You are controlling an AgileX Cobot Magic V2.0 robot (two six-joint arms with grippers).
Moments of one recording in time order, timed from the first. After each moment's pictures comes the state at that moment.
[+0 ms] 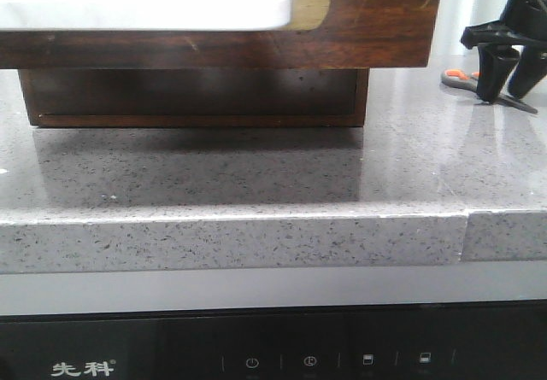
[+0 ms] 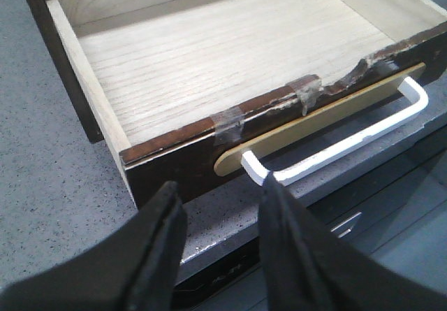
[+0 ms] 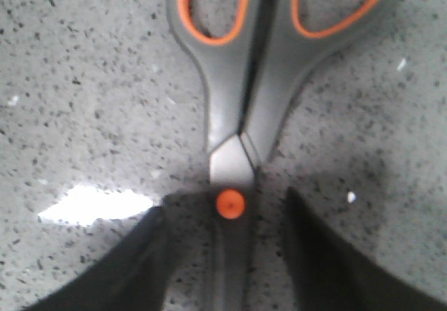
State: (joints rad) left arm -0.42 0.51 -0.88 -0.09 0.92 0.11; right arm -0.08 2.23 -2.10 0.15 1.10 -0.26
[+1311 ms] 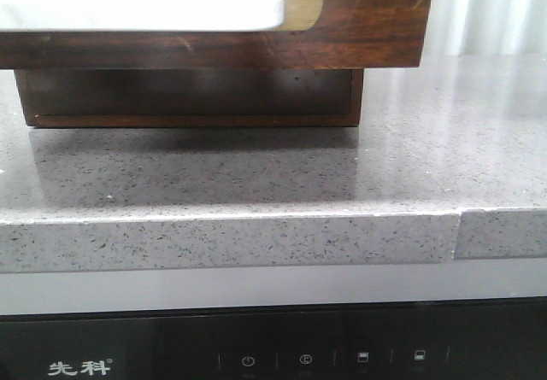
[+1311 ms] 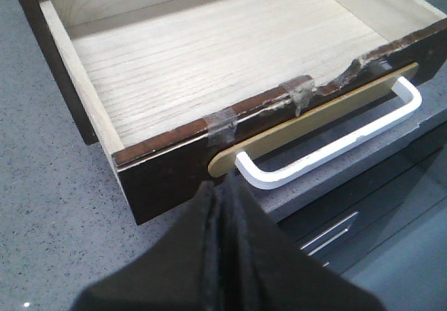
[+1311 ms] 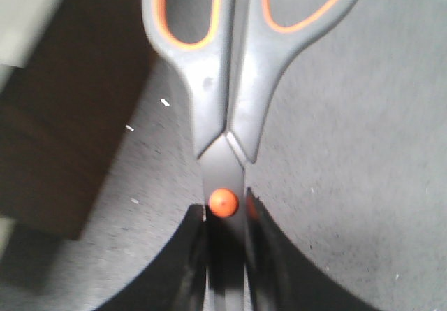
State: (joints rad) left arm -0.42 0.51 -0.88 -0.09 0.92 0.11; right arm -0.04 1.67 -2.11 0.24 1.23 -0.28
